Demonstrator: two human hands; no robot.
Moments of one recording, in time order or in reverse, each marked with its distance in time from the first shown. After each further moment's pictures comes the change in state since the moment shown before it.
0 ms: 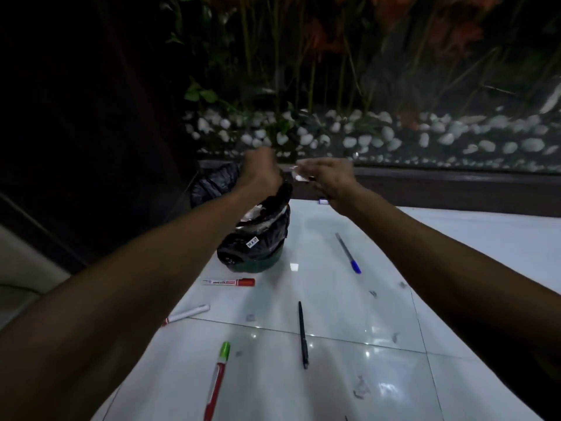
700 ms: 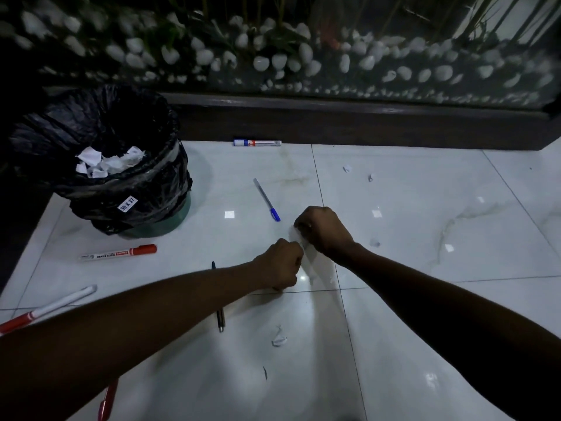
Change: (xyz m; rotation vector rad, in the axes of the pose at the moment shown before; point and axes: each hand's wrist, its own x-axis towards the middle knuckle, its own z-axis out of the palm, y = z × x) left_hand -0.169 0.043 0.255 -0.033 -0.860 0.439; right_hand -0.067 0.186 -0.209 -1.371 -0.172 -0.297
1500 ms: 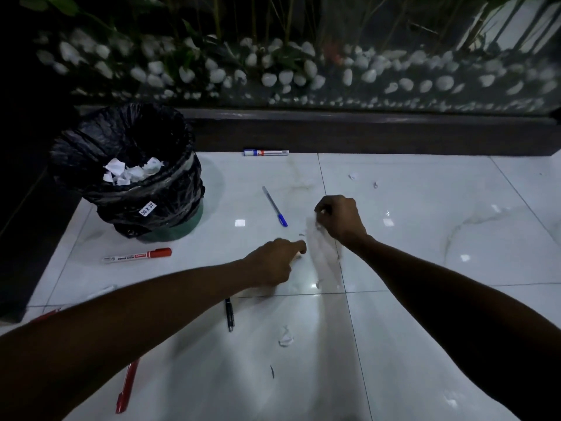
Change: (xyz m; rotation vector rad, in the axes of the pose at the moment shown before) left_hand -0.019 -0.013 -0.021 0.068 -0.001 0.046; right_hand 0.008 0.009 -0.032 0.247 0.141 0.297
